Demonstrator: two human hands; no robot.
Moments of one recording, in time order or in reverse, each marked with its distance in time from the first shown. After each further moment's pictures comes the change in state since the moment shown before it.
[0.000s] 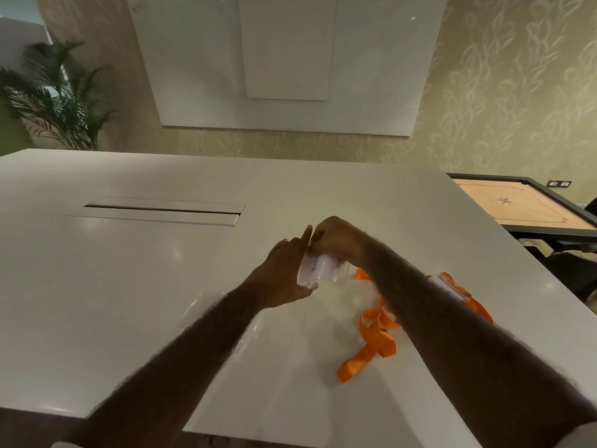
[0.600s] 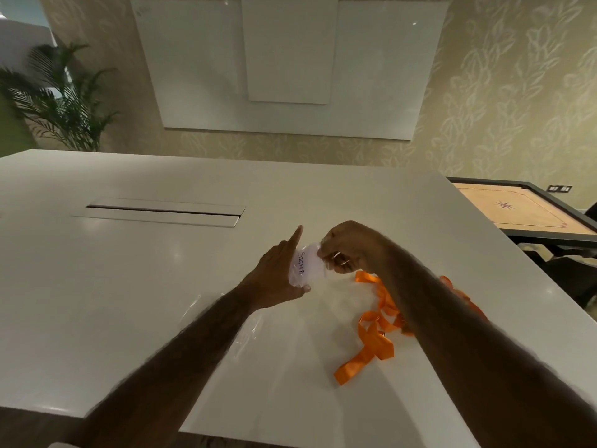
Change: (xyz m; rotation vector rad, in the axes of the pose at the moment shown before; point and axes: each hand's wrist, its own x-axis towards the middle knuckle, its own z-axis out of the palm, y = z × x) left_hand -0.001 -0.012 -0.001 -0.087 -0.122 -0.207; right_hand -0.020 0.009 -0.019 0.524 -0.142 0.255
